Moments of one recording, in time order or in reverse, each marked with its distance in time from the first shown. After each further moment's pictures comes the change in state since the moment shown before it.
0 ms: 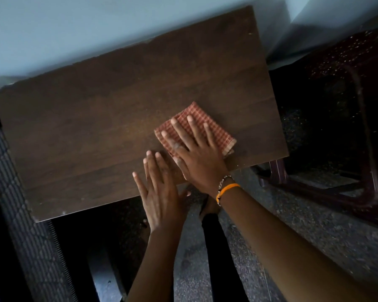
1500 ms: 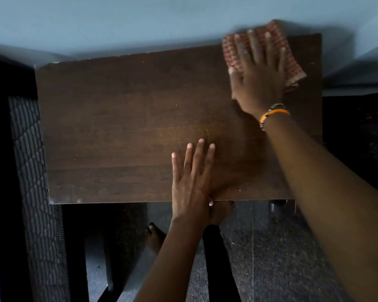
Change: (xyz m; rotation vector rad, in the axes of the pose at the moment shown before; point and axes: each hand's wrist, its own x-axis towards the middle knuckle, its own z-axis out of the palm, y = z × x) left_hand 0.042 0.006 -0.026 -0.064 -0.077 0.153; right_hand 0.164 0.088 -0.049 -0.055 0.146 0.223
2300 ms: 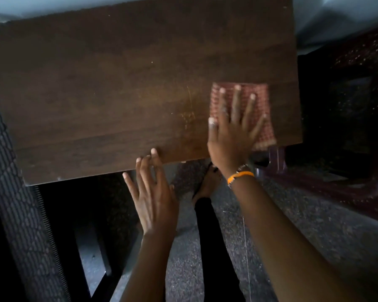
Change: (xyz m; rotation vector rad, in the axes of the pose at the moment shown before) left_hand -0.088 -0.027 0.054 -0.047 0.120 -0.278; right_hand -0.194 -0.053 0.020 0.008 -0.062 0.344
